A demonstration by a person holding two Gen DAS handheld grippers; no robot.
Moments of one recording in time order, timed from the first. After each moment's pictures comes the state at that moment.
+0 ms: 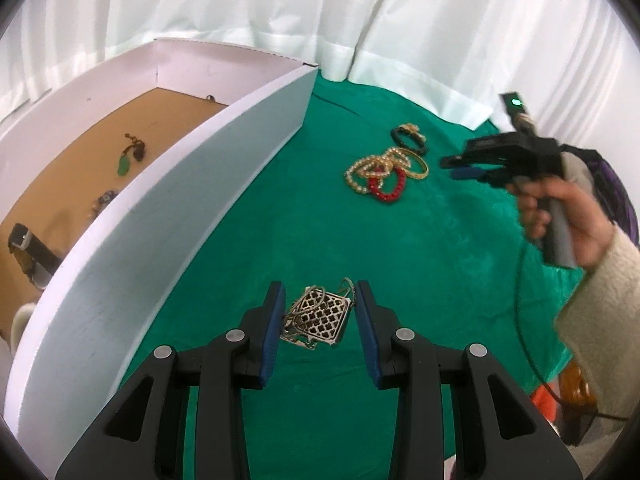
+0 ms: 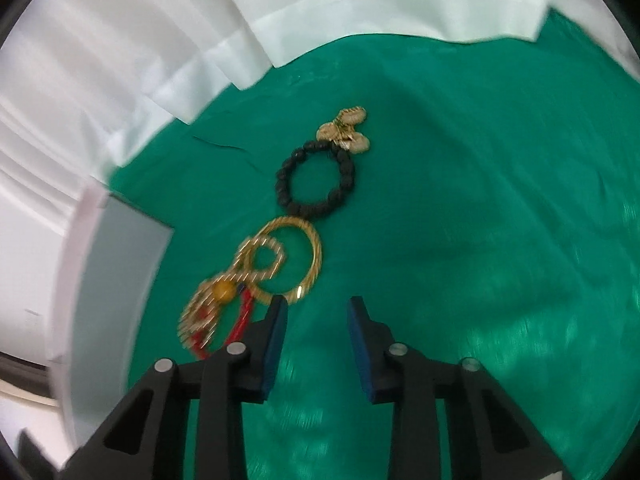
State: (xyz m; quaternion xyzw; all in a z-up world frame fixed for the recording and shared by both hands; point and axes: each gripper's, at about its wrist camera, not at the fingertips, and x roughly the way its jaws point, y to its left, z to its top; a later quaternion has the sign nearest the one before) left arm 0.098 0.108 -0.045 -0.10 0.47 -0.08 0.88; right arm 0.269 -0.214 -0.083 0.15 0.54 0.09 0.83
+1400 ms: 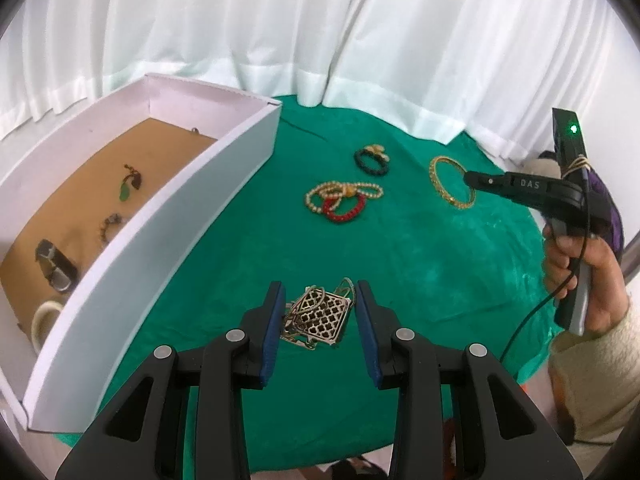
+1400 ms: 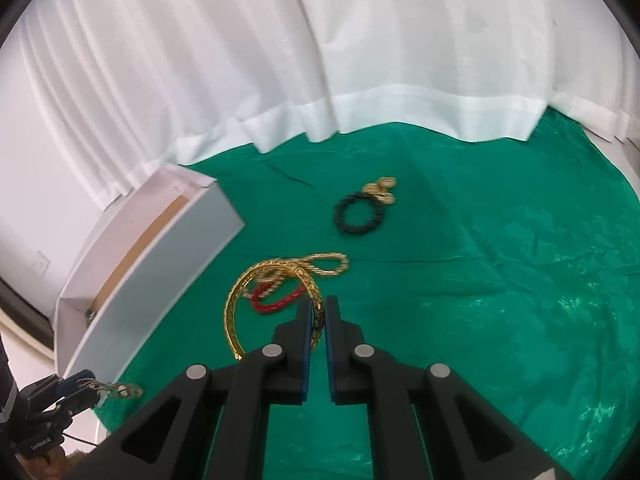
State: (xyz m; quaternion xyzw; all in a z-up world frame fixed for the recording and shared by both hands) left arm 0.069 0.083 0.016 -0.11 0.45 -0.09 0.88; right arm 0.150 -0.217 0.016 0.08 0.42 0.15 0.89
